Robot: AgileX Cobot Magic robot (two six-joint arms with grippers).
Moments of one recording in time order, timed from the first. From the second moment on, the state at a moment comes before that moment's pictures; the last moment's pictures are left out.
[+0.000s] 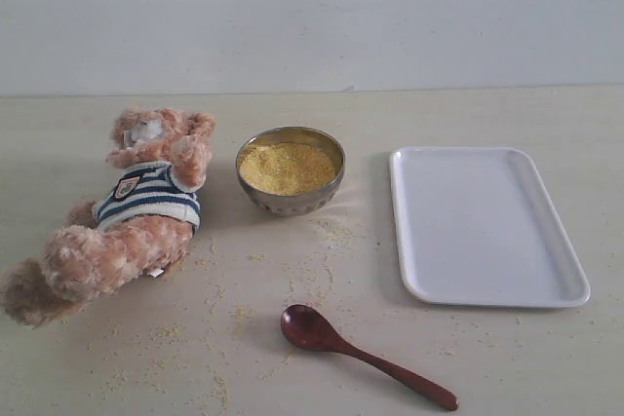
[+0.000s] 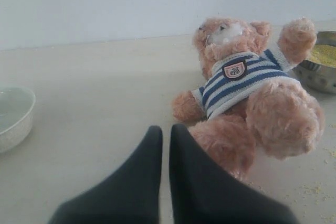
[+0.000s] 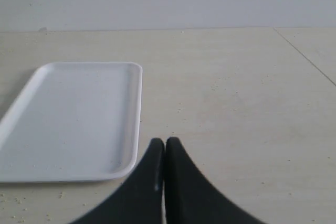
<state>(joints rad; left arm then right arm) -0.02 0.00 0.00 0.01 0.32 0.07 -0.03 0.01 0.00 -0.05 0.33 0.05</state>
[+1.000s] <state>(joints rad) -0.02 0.89 -0.57 -0.49 -0.22 0.23 -0.03 0.01 0.00 -0.05 0.33 0.05</state>
